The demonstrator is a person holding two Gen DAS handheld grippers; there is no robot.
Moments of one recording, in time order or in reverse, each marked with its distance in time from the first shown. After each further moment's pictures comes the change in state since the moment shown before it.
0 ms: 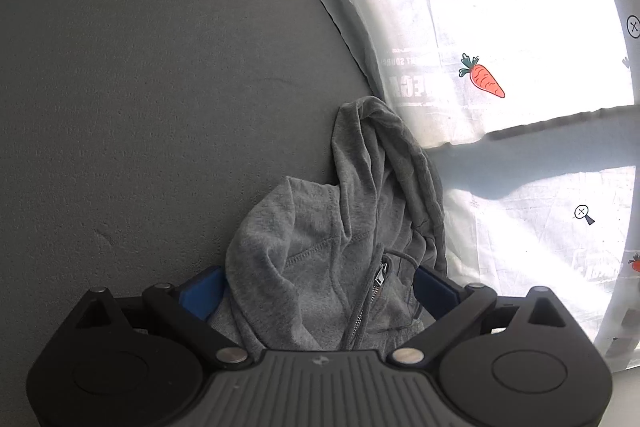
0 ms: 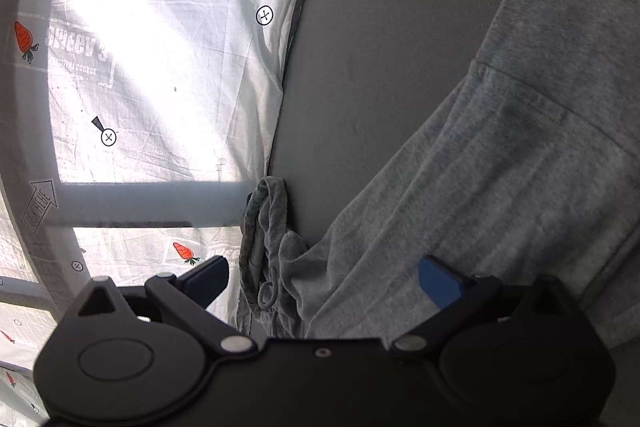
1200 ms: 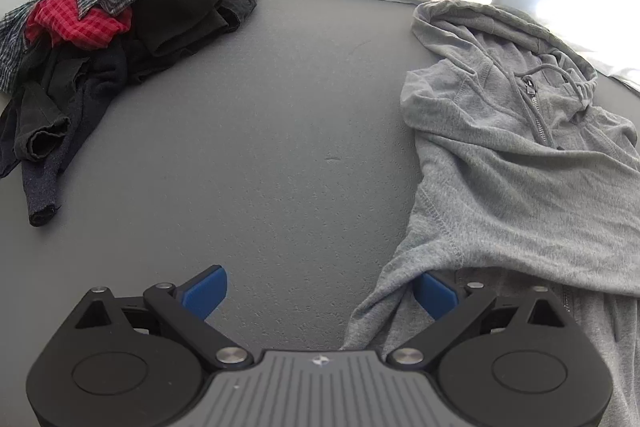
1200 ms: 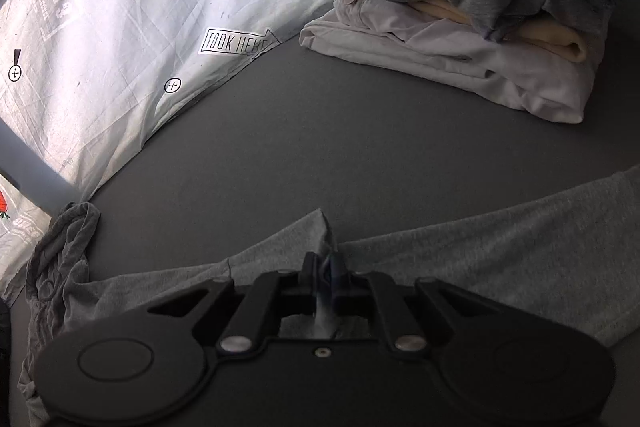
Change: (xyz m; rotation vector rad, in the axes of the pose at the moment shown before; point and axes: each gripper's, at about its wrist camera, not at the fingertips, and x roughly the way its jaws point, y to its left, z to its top) left arm -0.087 -0.001 -0.097 0.685 -0.063 0.652; right arm -0.100 -0.001 0.051 -0.515 -0.269 -0.591
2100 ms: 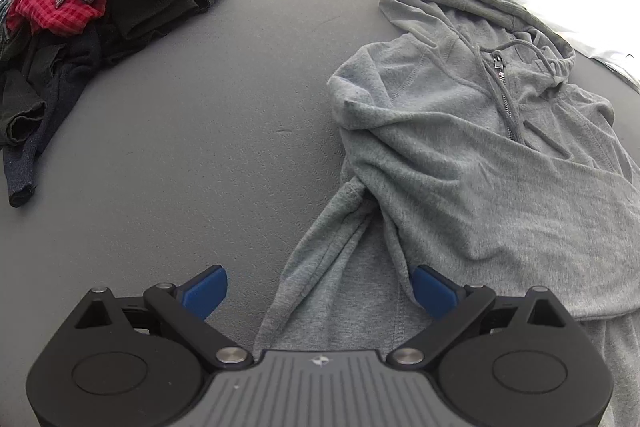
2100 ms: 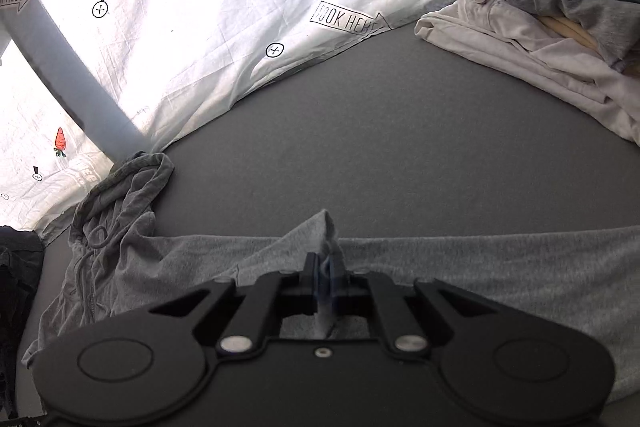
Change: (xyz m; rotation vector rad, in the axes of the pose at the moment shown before) left arm -0.001 -0.029 -0.013 0.043 0.056 0.031; right arm 0.003 0.059 -0.014 -0.188 -0.002 0.201
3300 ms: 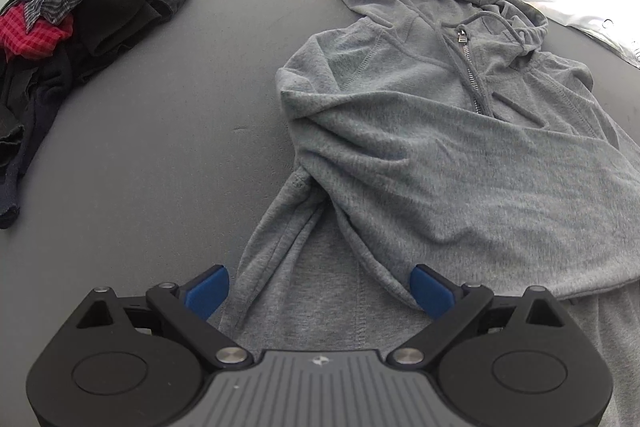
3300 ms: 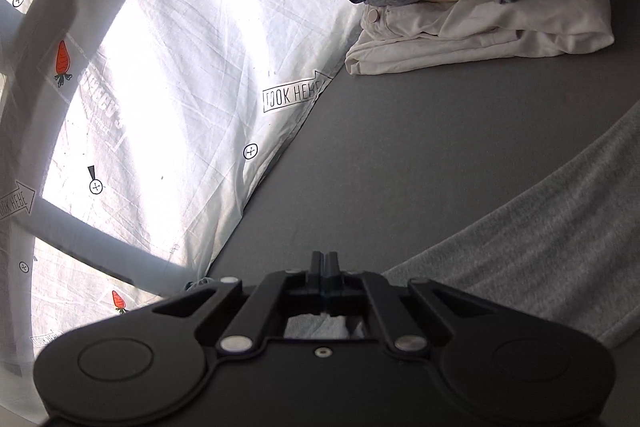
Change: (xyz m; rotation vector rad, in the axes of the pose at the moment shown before) left arm 0.007 -0.028 -0.004 0.089 0.028 -0.017; right arm -0.038 -0.059 -0.007 0.493 -0.171 0.147
